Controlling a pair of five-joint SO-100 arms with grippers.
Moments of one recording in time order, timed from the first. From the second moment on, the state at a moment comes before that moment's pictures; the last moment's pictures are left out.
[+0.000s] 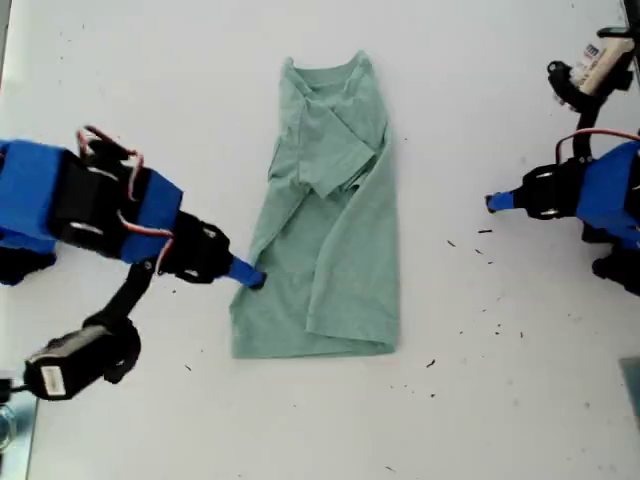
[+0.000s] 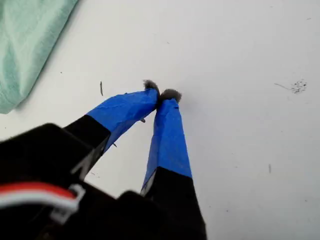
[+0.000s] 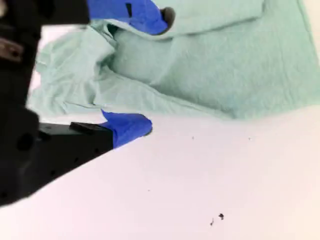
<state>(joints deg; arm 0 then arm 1) 2.3 98.4 97.3 76.8 11.4 22.6 199.2 174.1 78.6 -28.2</state>
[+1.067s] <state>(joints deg) 4.6 92.6 85.0 78.9 10.4 21.8 199.2 174.3 78.6 -28.2</state>
